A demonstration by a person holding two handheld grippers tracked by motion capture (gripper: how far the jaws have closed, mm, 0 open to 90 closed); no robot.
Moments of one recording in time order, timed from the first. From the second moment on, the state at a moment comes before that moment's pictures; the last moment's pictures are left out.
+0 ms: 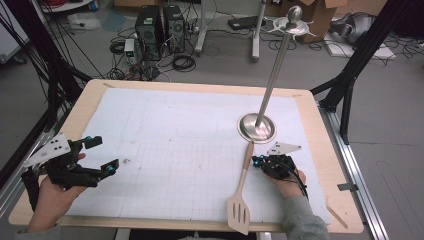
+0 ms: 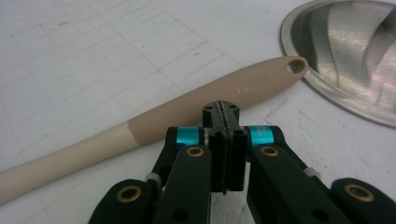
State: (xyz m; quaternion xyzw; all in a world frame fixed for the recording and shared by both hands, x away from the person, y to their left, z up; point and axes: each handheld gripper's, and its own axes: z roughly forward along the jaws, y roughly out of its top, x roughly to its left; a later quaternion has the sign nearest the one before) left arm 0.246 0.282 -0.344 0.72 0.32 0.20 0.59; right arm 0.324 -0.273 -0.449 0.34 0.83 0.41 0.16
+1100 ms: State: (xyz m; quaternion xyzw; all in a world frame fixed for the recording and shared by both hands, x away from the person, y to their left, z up) left arm 0.243 0.282 -0.347 0.72 0.33 0.20 0.58; right arm 0.352 -0.237 -0.445 0.32 0.84 0.41 0.15
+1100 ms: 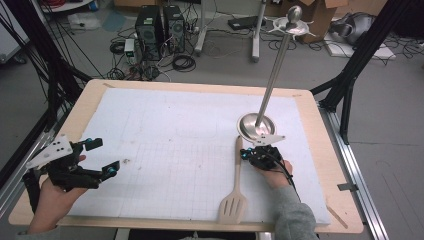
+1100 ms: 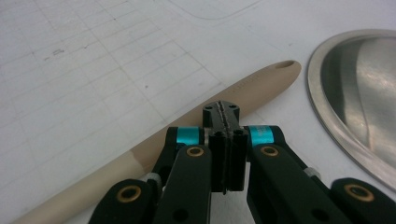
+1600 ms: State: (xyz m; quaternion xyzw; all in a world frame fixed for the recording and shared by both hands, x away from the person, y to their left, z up) left arm 0.235 0.291 -0.349 0.72 0.34 0.20 0.57; right arm 0.366 -0.213 -0.446 0.31 0.85 0.41 0.14
